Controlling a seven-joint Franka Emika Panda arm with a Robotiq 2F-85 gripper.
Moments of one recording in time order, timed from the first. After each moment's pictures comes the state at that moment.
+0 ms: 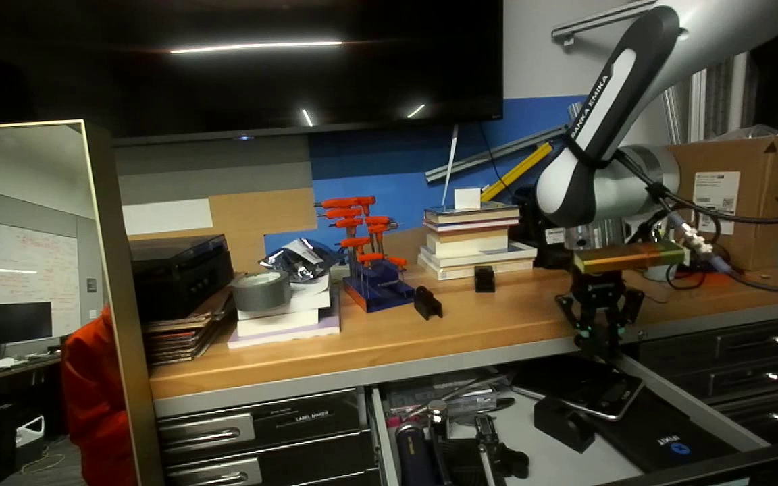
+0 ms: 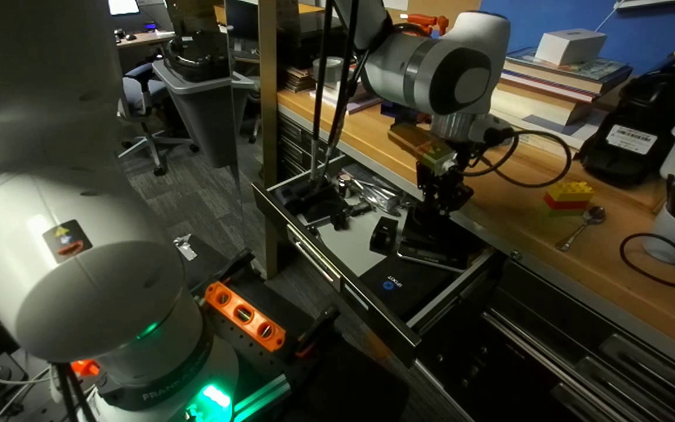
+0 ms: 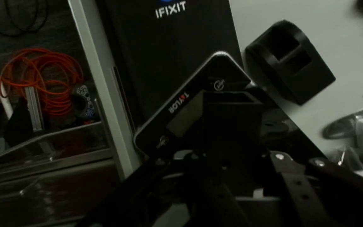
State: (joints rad) arm -0.10 0.24 -0.19 -2.26 -0.05 2.40 0.22
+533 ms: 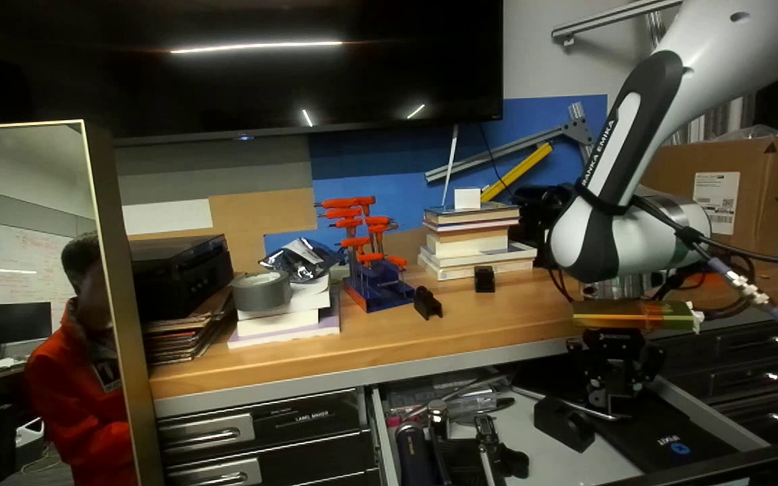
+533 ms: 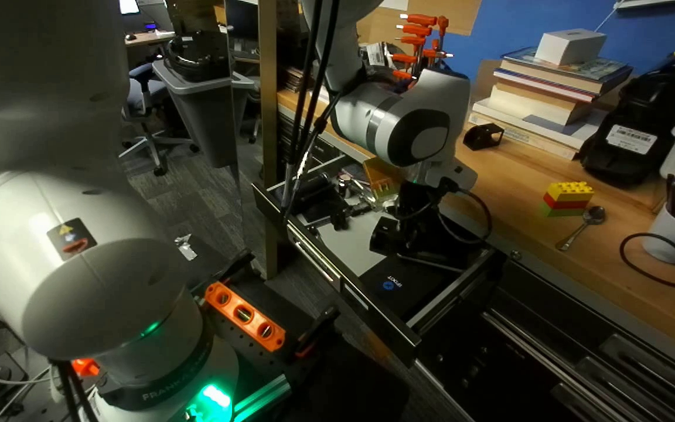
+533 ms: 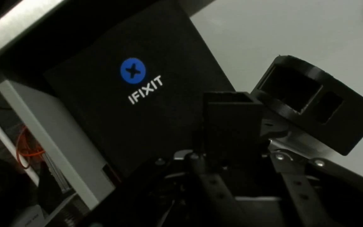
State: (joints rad) arm -0.07 0.28 -0.19 -2.45 0.01 2.62 0.52
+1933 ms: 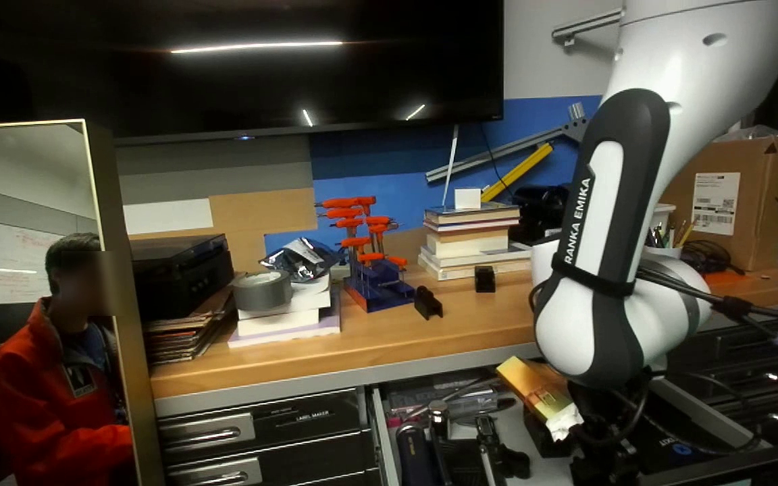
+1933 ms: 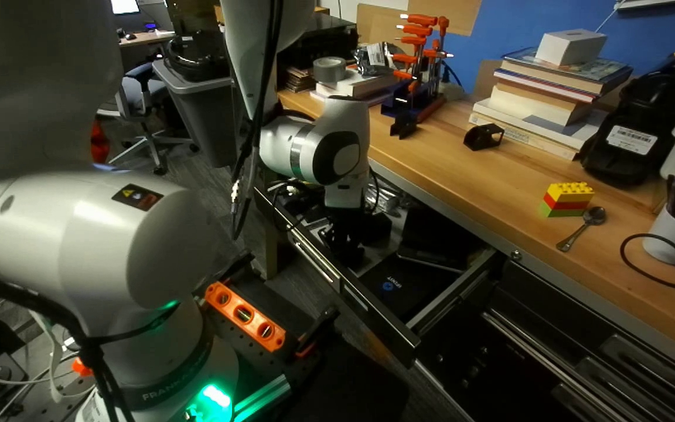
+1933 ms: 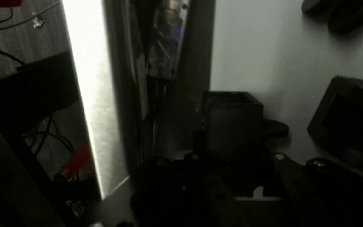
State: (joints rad) arm 0.39 0.34 -0.36 -2.66 -0.02 2.84 1.86
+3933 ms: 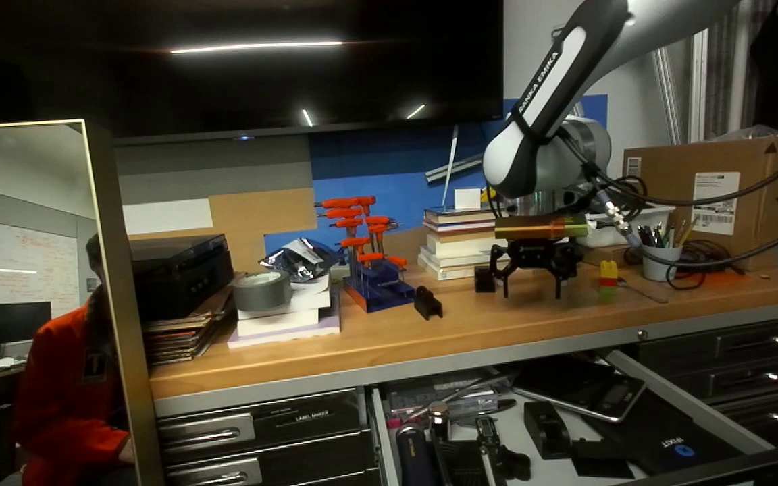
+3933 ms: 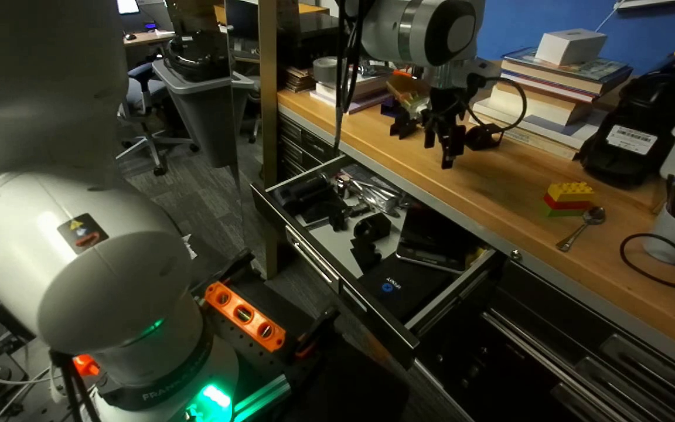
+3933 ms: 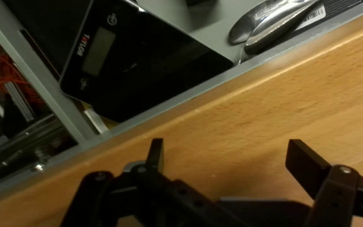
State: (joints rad) arm -0.01 0.29 -0.14 -2.05 -0.06 2.40 0.59
